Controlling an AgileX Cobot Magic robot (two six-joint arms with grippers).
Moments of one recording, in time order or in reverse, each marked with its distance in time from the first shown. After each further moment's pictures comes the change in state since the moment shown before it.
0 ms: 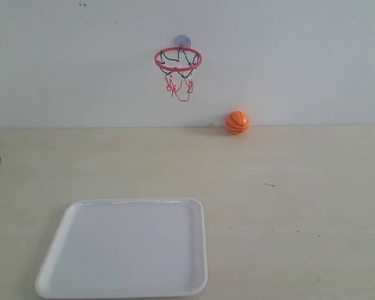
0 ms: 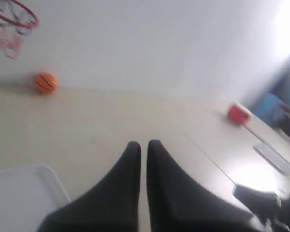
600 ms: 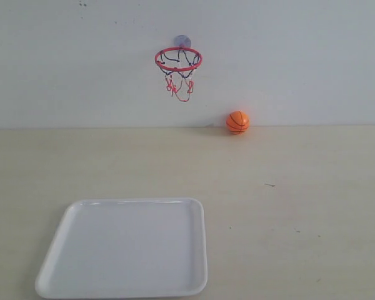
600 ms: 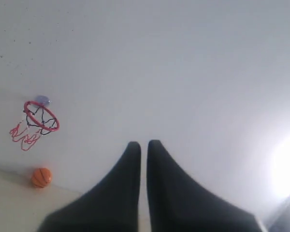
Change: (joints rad) left arm -0.019 -0.337 0.050 -0.201 -0.351 -0.211; right arm 0.000 0.000 0.000 0.000 0.000 0.000
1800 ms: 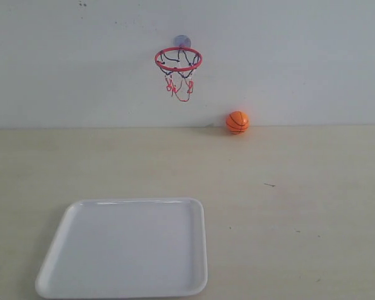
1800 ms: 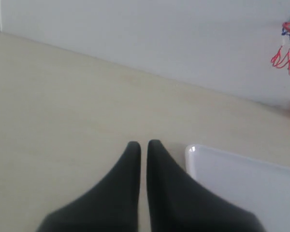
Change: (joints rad) left arm 0.000 -0.220 0.368 1.954 -0.199 -1.325; right arm 0.000 0.000 0.000 0.000 0.000 0.000
